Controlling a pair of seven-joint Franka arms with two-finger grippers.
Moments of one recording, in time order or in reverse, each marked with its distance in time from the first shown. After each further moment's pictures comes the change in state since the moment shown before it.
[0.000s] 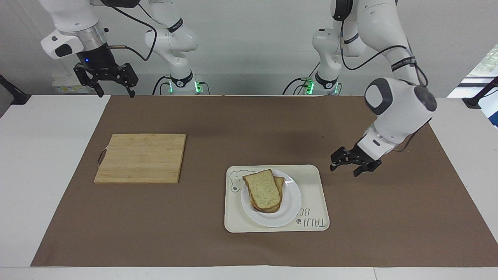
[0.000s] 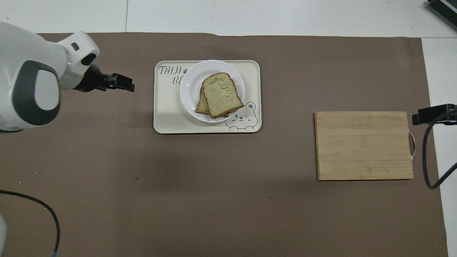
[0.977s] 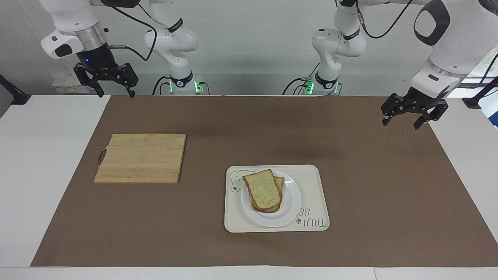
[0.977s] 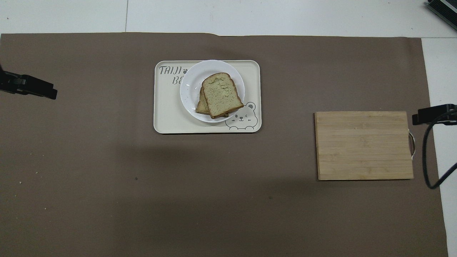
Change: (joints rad) left arm 0.012 -0.159 0.074 0.202 0.233 -0.383 0.046; right arm 0.000 0.000 0.000 0.000 0.000 0.000 0.000
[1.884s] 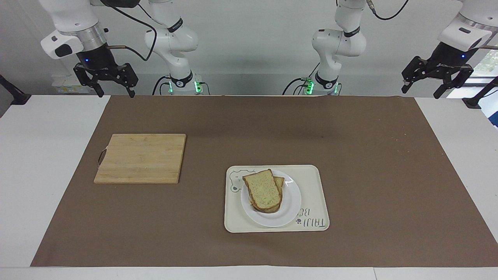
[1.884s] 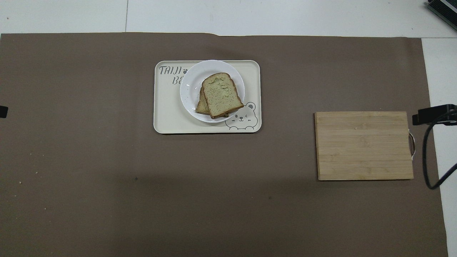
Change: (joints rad) left arm 0.084 -0.119 -0.026 -0.003 0.003 -0.092 0.056; right arm 0.000 0.000 0.000 0.000 0.000 0.000 0.000
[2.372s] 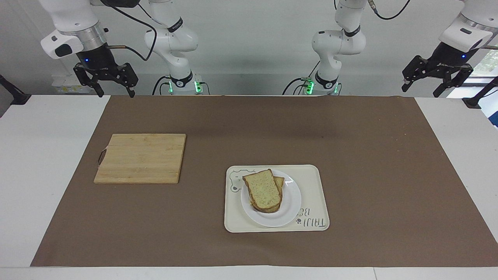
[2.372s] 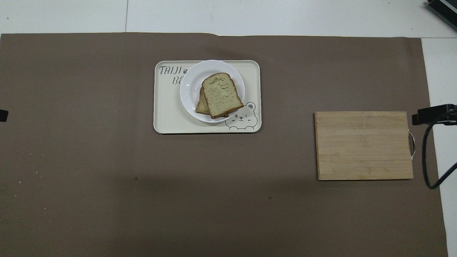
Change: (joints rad) left arm 0.146 -0.001 -0.147 0.000 0.000 -0.025 0.001; right arm 0.000 0.000 0.000 0.000 0.000 0.000 0.000
